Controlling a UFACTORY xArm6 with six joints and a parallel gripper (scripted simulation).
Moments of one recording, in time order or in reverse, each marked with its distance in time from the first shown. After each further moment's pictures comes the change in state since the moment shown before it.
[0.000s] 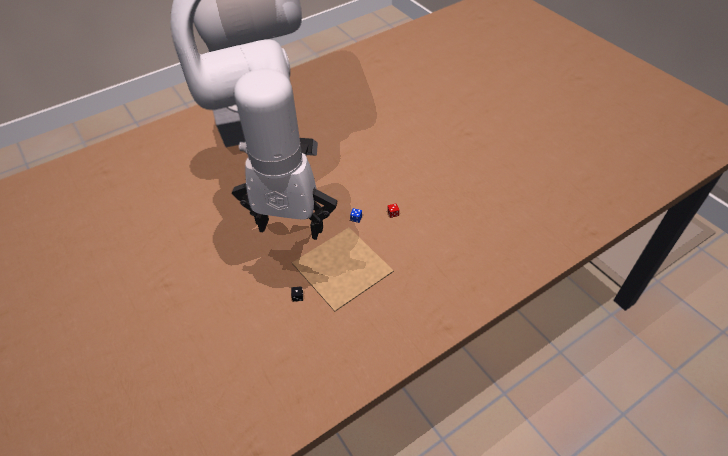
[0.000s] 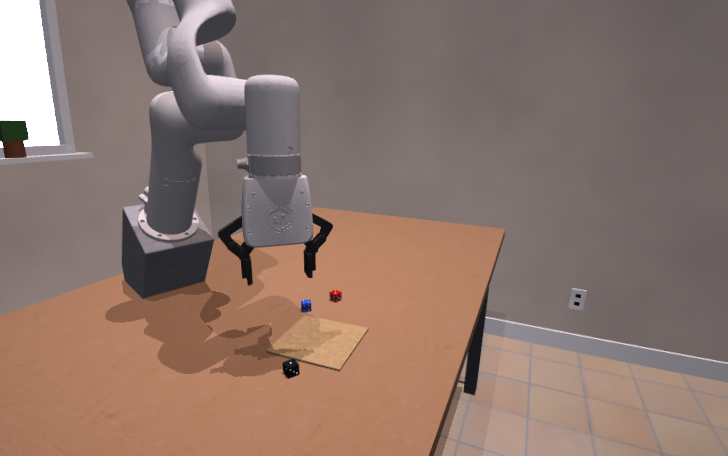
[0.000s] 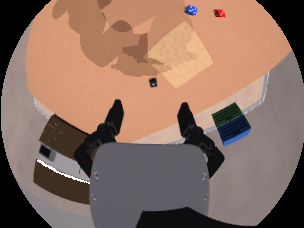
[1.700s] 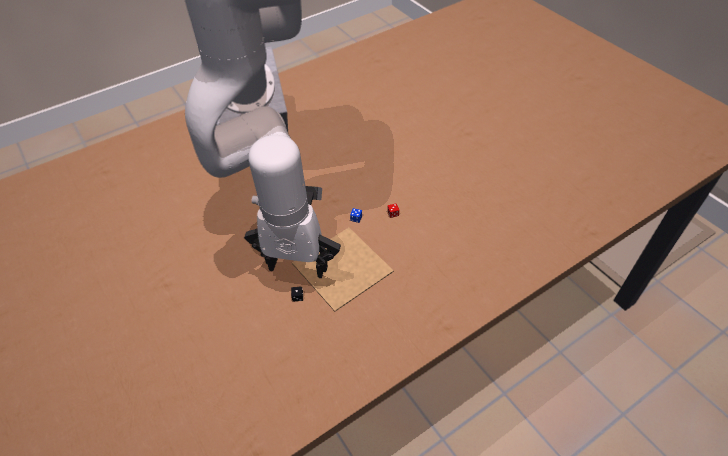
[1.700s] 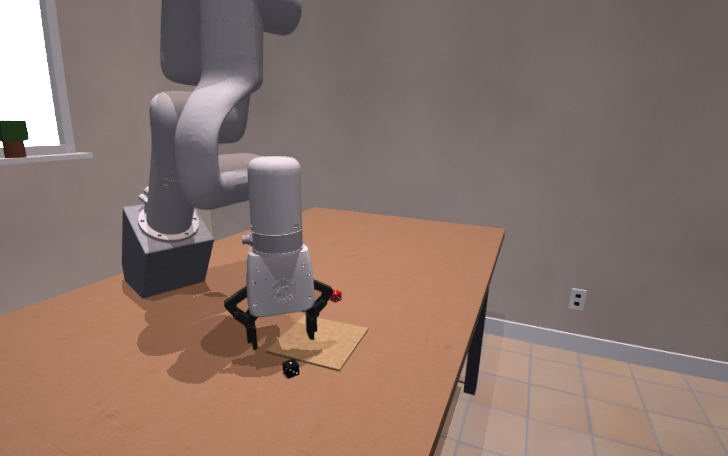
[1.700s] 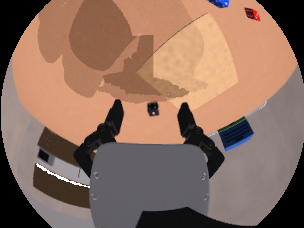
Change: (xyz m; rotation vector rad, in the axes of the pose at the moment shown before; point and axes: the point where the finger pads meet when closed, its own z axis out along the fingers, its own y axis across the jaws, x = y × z) arm -0.002 0.000 0.109 -0.005 0.005 -0.001
